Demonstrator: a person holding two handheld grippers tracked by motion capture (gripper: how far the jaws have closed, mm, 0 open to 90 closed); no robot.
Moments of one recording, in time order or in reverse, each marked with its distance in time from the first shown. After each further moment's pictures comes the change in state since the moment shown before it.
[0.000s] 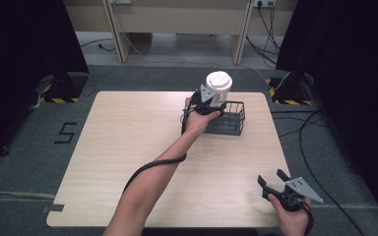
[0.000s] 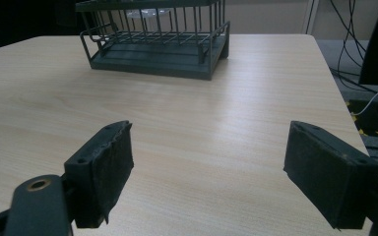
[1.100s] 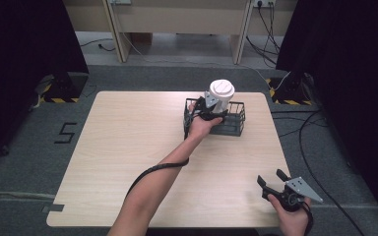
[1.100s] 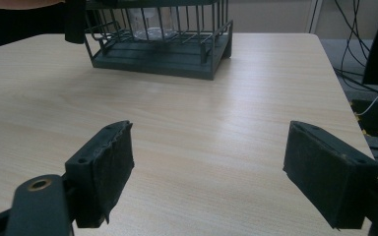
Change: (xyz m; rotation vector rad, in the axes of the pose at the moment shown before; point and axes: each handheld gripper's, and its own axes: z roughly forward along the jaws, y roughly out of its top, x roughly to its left) left arm -0.011 -0.019 0.010 0.078 0.004 0.019; right arm 0.000 0.000 0.000 0.006 0.009 -0.009
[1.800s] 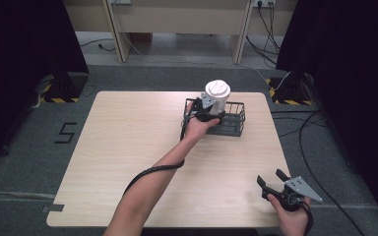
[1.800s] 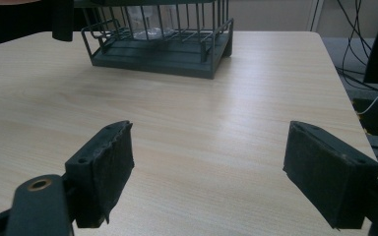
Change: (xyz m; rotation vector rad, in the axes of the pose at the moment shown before) left arm 0.004 -0.003 -0.014 0.016 0.005 0.005; right arm 0.000 0.000 0.001 0.006 0.004 -0.002
